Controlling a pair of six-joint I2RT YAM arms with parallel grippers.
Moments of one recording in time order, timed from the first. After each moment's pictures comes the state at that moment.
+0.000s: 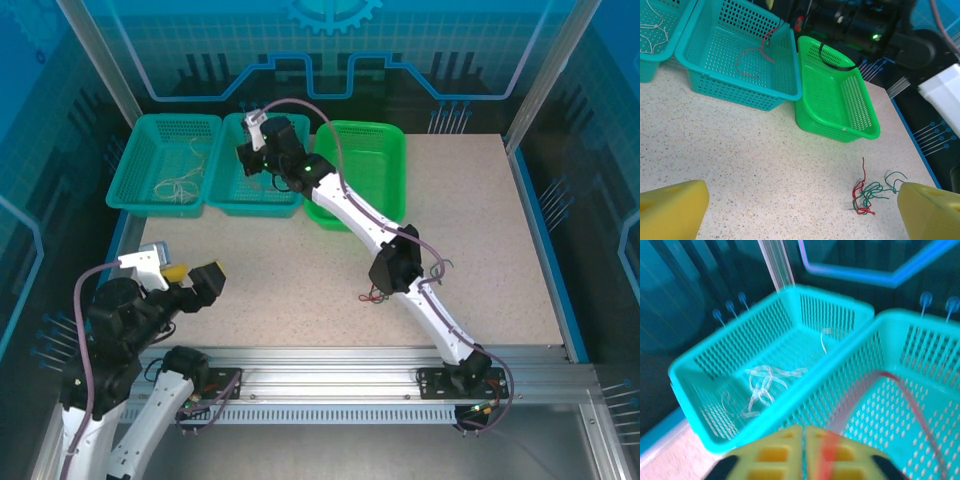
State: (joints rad) left arm -0.21 0.33 0.92 -0.95 0.11 -0.54; right arm 0.76 2.61 2.74 -0.50 -0.08 0.23
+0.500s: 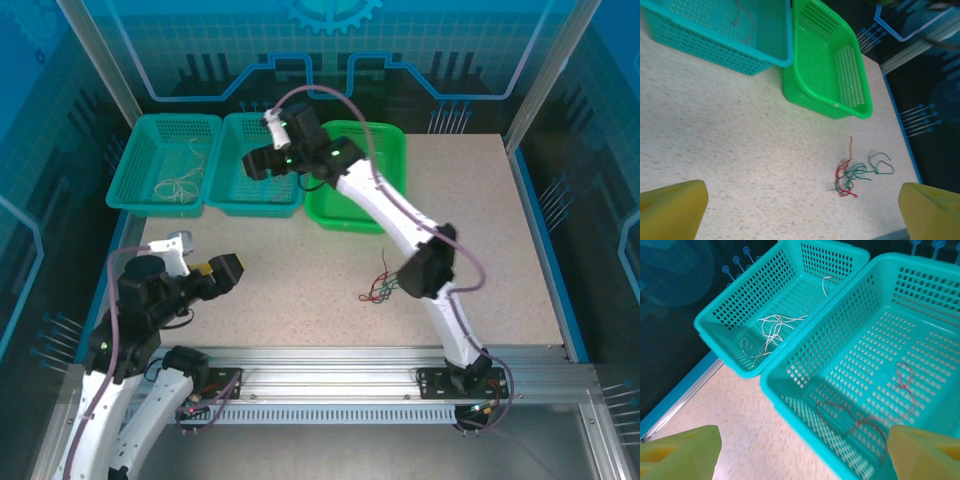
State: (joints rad) left arm -0.21 0.45 0.80 -0.81 0.26 -0.67; right arm 0.73 2.17 2.40 -0.79 -0.14 0.26
